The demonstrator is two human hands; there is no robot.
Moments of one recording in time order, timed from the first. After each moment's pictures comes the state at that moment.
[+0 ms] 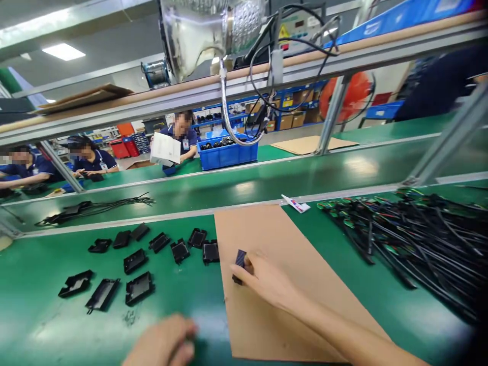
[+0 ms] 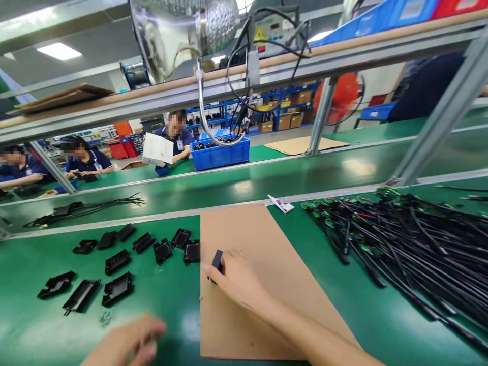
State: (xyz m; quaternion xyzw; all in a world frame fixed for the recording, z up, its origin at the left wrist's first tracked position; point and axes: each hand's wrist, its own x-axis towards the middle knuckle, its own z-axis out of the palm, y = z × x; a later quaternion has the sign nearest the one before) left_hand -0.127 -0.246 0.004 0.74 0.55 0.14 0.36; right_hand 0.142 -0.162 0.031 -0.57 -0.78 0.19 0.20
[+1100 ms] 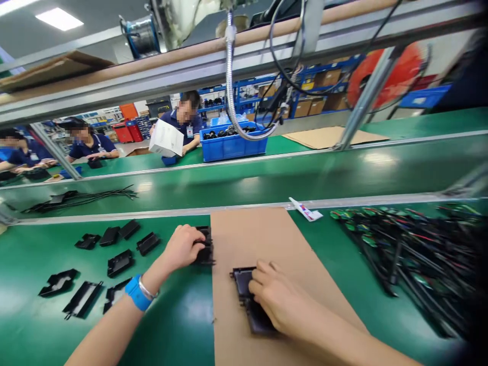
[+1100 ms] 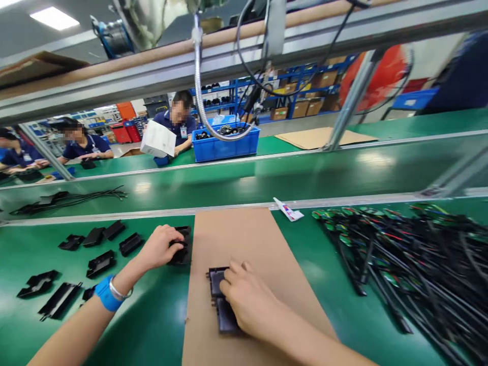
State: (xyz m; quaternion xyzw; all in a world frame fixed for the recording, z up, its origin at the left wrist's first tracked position) left_hand -0.083 -0.065 0.027 0.84 0.53 0.11 0.07; right_hand 0.193 -0.128 0.019 -0.36 -0.93 0.08 0.04
